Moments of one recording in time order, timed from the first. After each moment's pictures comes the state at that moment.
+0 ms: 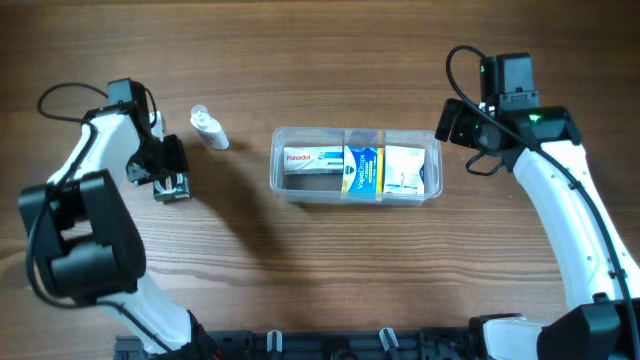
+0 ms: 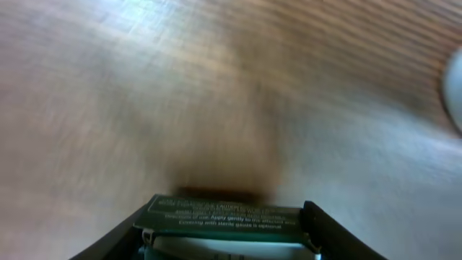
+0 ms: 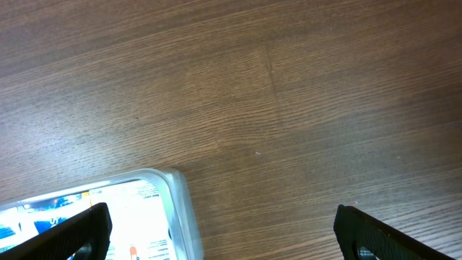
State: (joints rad) left arm 0.22 1.90 1.24 -0.83 -0.01 -0.10; right arm 0.10 1.49 1.25 -0.88 0.16 0.35
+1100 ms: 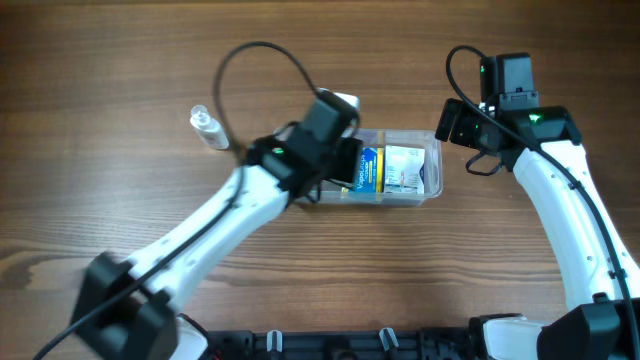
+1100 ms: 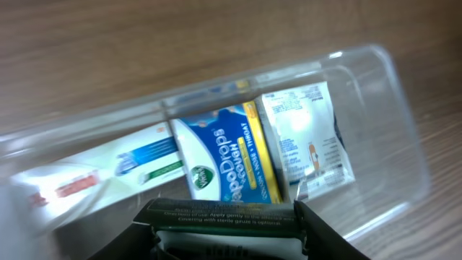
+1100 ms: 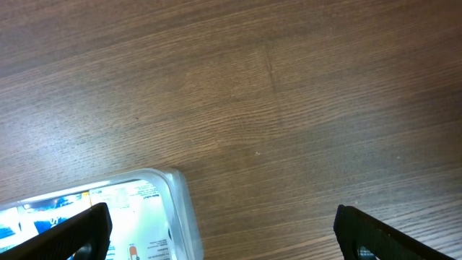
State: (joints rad) left arm -0.70 1.64 1.24 -0.55 0.03 -0.41; right arm 0.10 1.49 1.25 -0.87 0.16 0.35
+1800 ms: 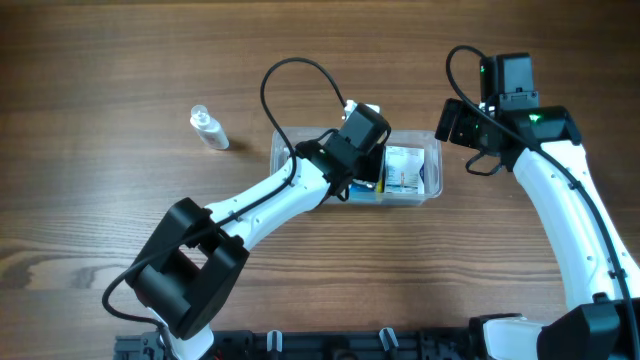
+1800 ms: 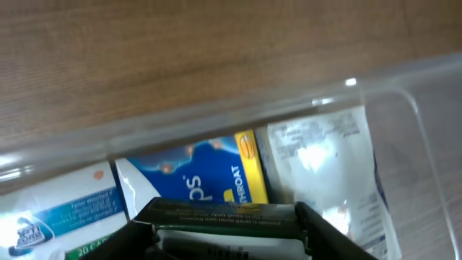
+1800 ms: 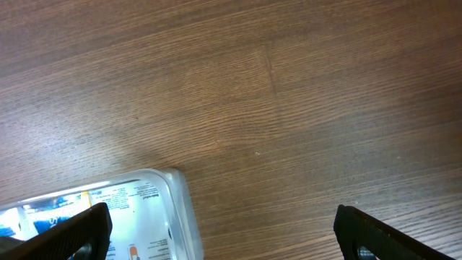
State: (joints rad) left arm -0.76 1.87 1.25 -0.32 -0.03 -0.51; right arm 0.10 1.49 1.25 -0.88 0.16 0.35
